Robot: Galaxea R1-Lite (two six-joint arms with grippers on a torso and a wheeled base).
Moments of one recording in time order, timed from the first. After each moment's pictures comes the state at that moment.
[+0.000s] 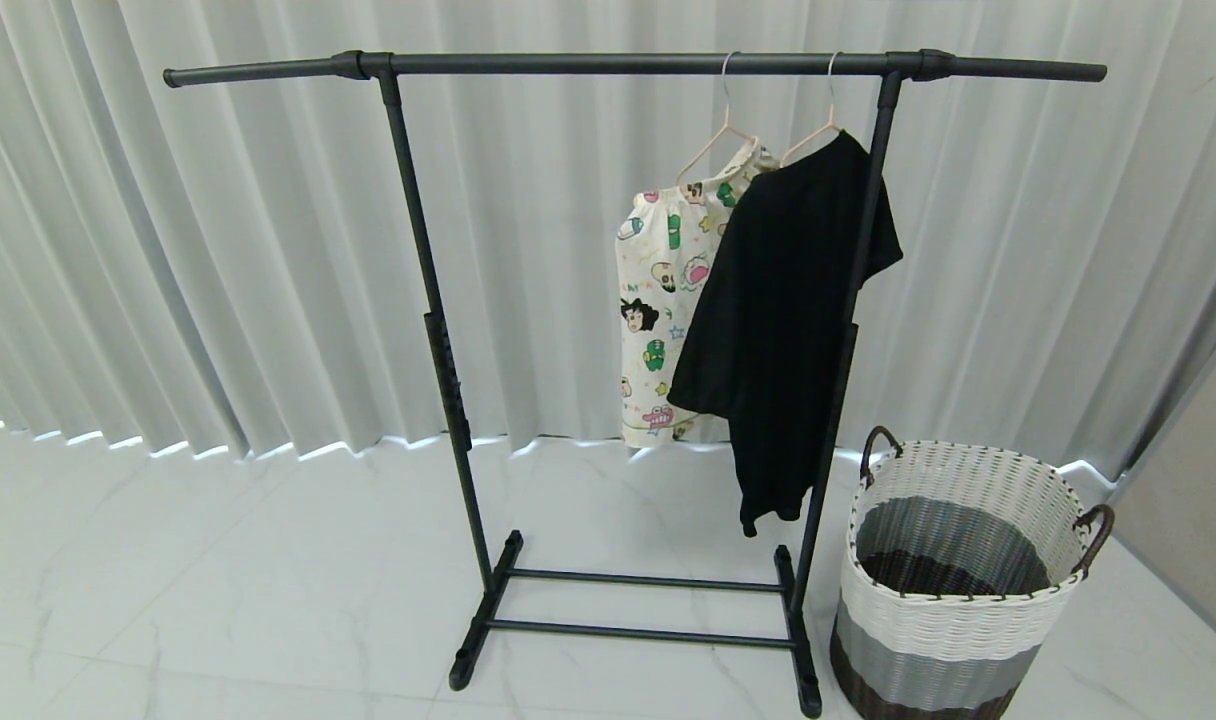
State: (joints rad) left arm 0.00 0.00 0.00 -0.02 -0.03 0.07; right arm 0.00 0.00 0.00 0.03 -0.12 0.03
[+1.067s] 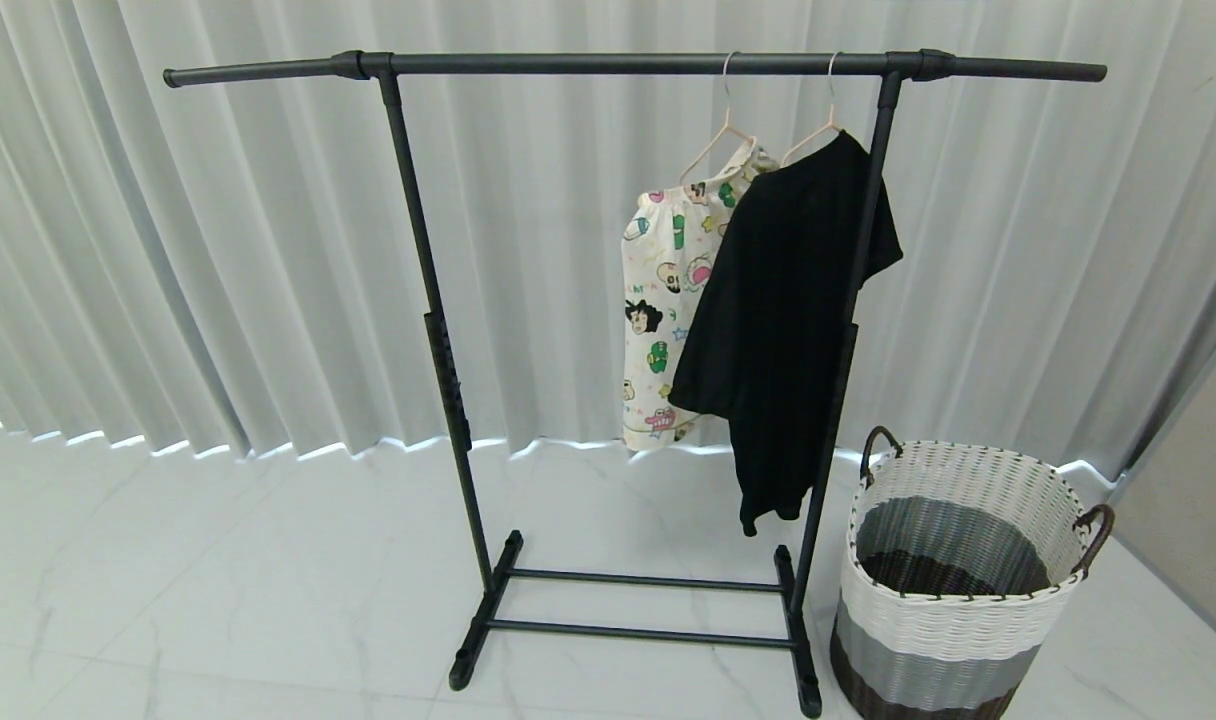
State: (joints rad) left arm 0.00 0.00 0.00 -0.02 -0.03 0.06; right arm 0.00 0.00 0.00 0.03 -0.12 0.05
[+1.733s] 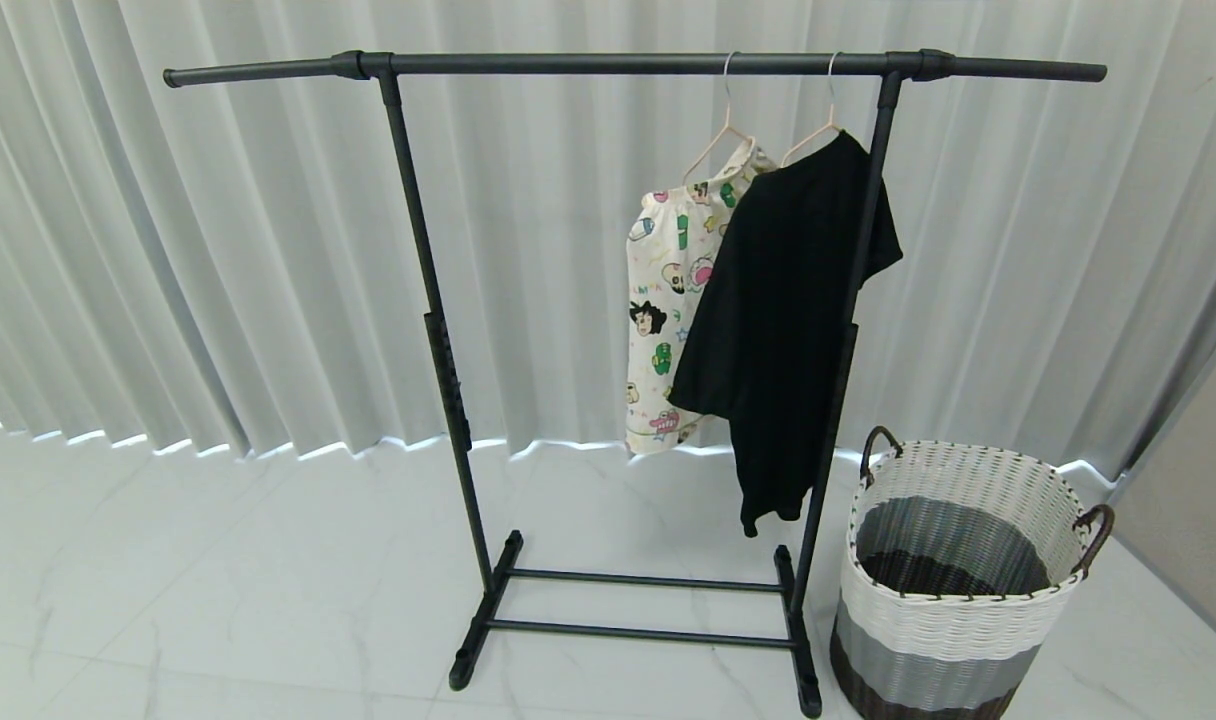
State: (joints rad) left arm 0.00 0.00 0.00 -0.02 -0.03 0.06; right arm 0.00 0.00 0.00 0.03 -0.12 0.05
